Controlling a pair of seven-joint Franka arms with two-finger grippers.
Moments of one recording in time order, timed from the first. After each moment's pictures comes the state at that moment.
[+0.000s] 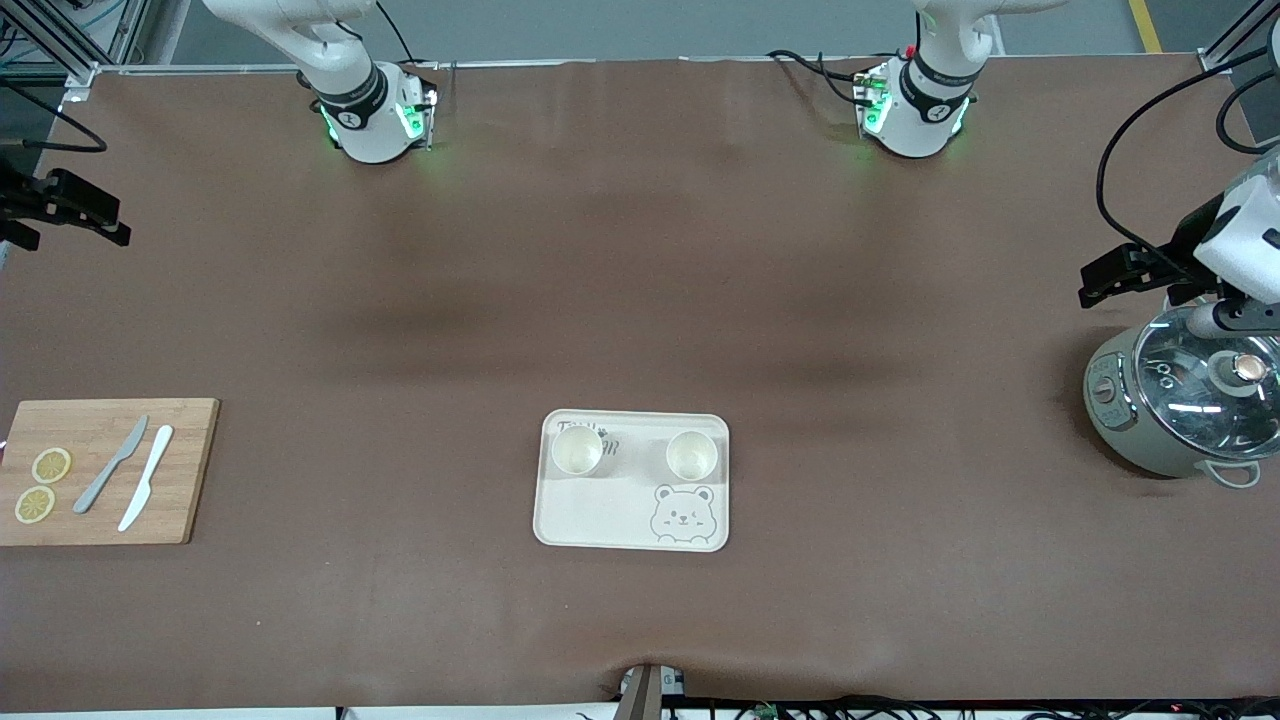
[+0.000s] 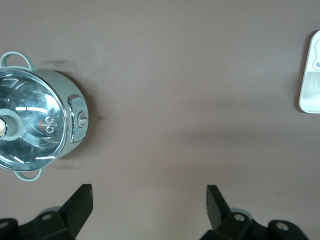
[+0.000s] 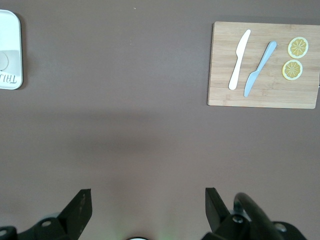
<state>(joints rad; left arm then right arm) 0.04 0.07 -0.08 -1.56 0.02 1.61 -0.05 0.04 -0.07 -0.12 -1.62 -0.02 1.50 -0.14</state>
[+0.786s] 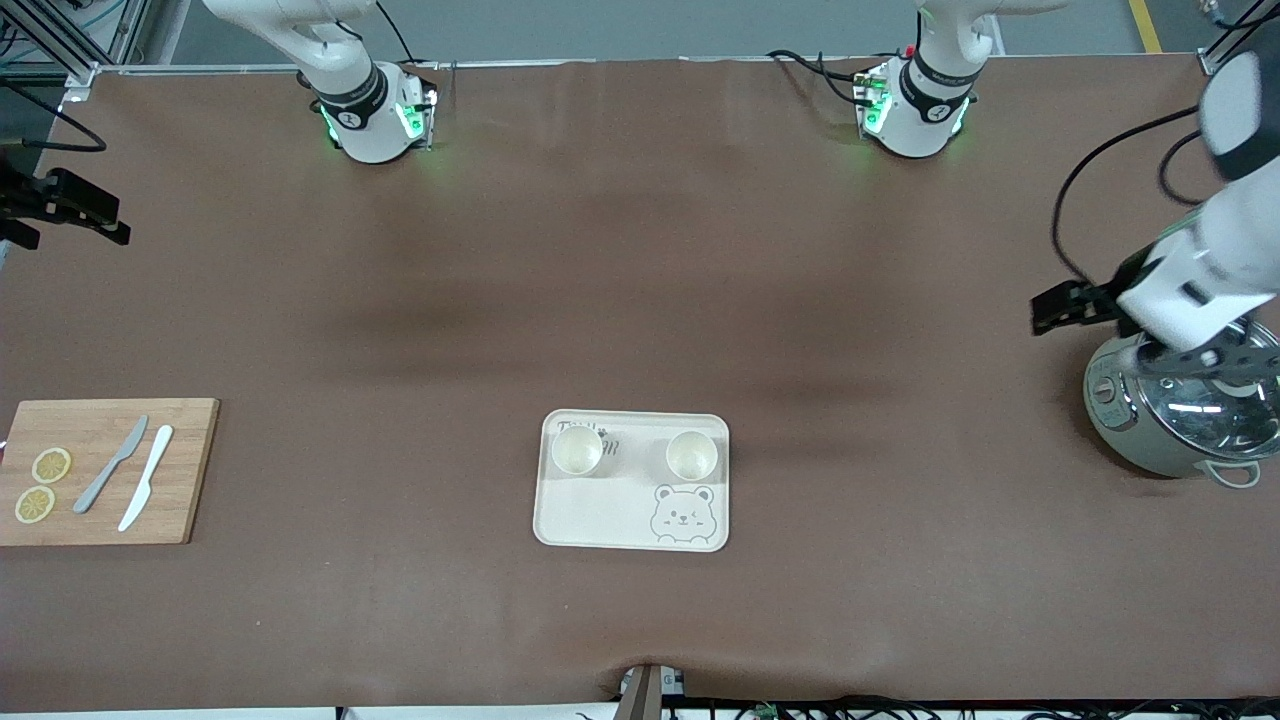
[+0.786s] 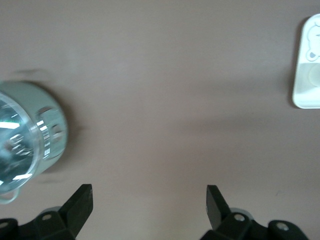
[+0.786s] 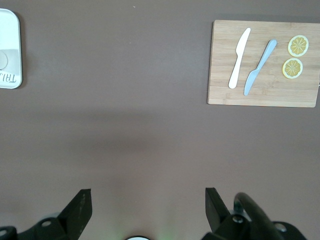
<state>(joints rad) -0.06 0.20 -0.09 -1.53 0.02 1.66 -0.08 0.04 -0.07 -0.13 -1.62 -0.02 1.49 -0.14</state>
